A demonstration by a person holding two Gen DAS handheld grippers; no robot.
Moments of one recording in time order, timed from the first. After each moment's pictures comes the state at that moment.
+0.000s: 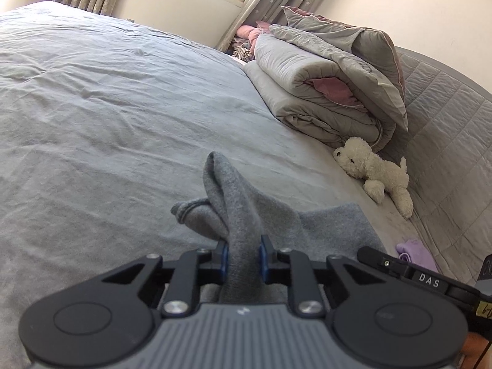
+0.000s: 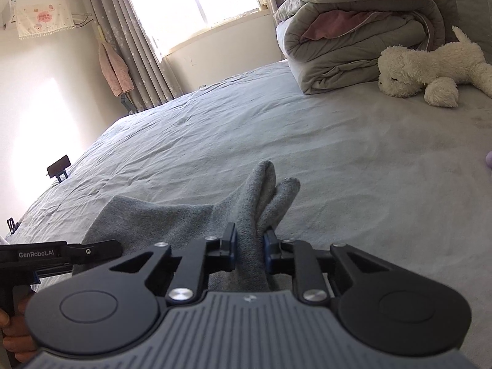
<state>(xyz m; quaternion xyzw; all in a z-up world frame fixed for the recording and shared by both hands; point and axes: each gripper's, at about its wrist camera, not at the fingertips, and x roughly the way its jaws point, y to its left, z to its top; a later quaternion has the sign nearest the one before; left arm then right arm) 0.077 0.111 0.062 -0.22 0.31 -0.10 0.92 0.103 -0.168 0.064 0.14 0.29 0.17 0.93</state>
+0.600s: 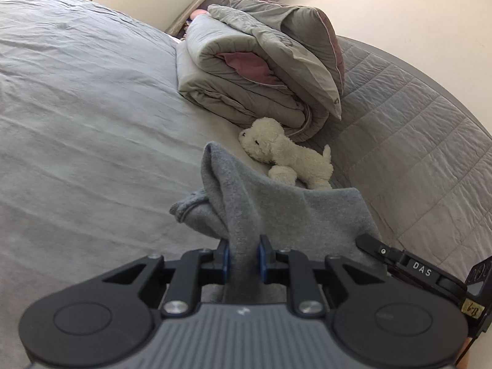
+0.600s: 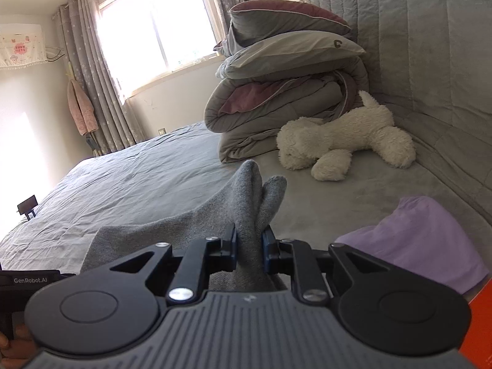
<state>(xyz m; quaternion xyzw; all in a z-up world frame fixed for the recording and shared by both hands) 0.091 -0.071 0.093 -0.28 0.32 -0.20 0.88 0.088 -0.348 0.128 0.13 0.23 0.08 0.96</state>
